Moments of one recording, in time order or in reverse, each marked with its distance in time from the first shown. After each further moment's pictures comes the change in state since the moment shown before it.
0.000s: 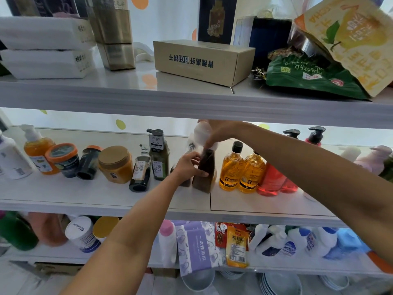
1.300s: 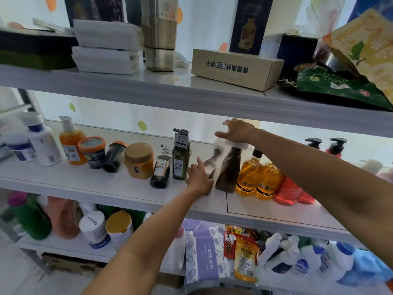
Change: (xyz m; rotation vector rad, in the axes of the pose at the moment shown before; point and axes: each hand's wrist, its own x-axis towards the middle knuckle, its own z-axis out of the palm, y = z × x) left_hand -0.043 -0.010 0.011 0.399 0.162 -0.287; right_hand 0.015 -0.012 0.012 -0.307 0.129 0.141
